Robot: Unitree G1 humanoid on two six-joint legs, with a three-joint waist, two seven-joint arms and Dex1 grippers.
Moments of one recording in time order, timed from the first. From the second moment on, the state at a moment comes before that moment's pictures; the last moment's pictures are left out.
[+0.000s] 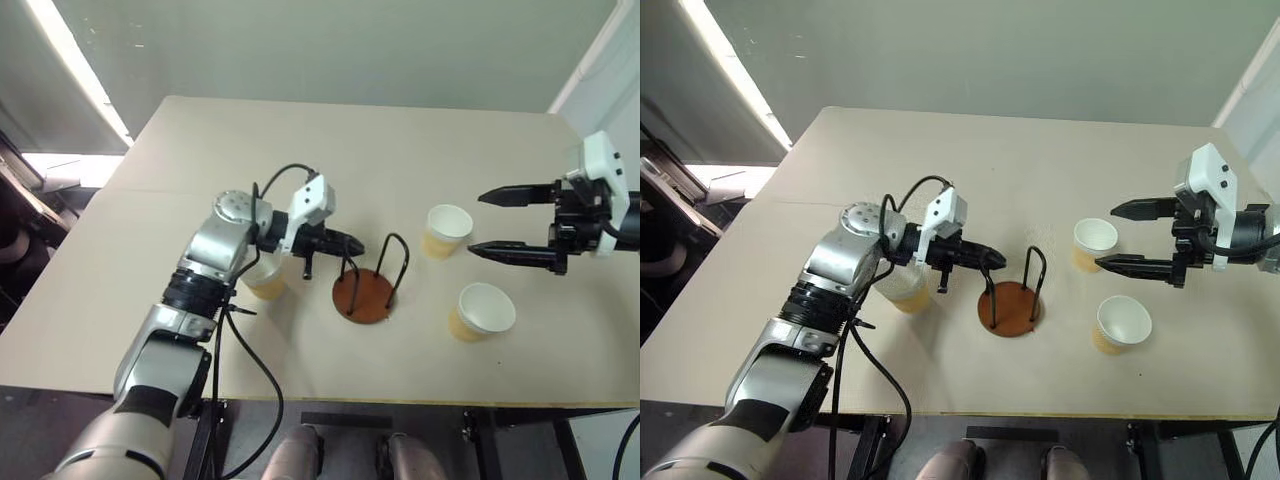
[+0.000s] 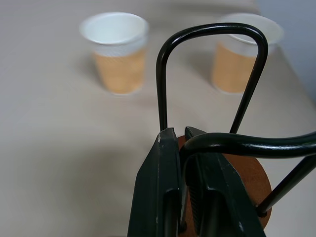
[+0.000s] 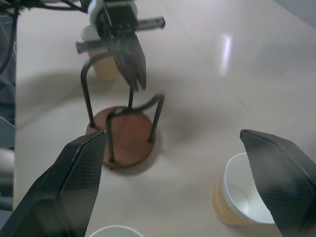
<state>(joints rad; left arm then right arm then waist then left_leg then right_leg) -0.93 0.46 -0.26 0.35 -0.21 0.35 -1.37 -0.54 -1.09 -0.20 -0.27 0.65 0.75 1.19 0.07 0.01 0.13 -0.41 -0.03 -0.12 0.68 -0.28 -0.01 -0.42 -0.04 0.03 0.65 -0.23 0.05</state>
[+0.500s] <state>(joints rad) -0.96 0.35 -0.28 0.48 -0.17 0.23 -1.36 -0.48 -1.12 -0.26 -0.35 0.71 0.80 1.14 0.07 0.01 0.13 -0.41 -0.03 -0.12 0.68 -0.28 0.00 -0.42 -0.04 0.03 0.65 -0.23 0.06</state>
